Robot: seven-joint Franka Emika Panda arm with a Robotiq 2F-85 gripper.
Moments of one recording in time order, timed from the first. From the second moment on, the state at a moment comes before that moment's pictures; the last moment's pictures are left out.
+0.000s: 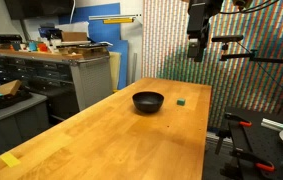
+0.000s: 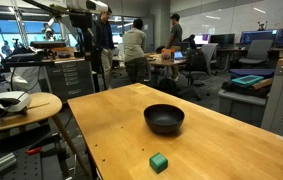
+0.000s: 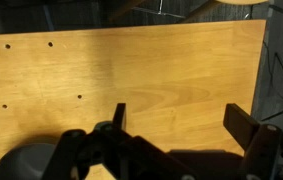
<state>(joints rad) 0.18 -0.48 0.12 -2.57 0.34 2.14 0.18</state>
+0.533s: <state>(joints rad) 0.18 -0.48 0.12 -2.56 0.34 2.14 0.18</state>
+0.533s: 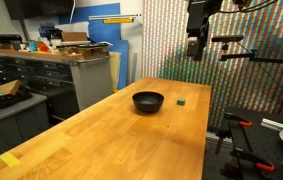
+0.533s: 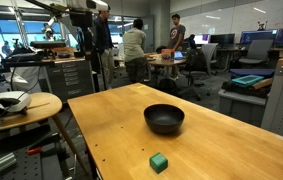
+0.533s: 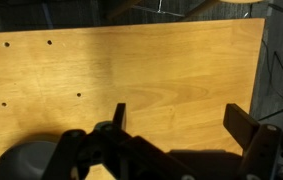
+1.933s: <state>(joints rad) -0.02 -0.46 0.07 -2.59 0.14 2.29 0.18</state>
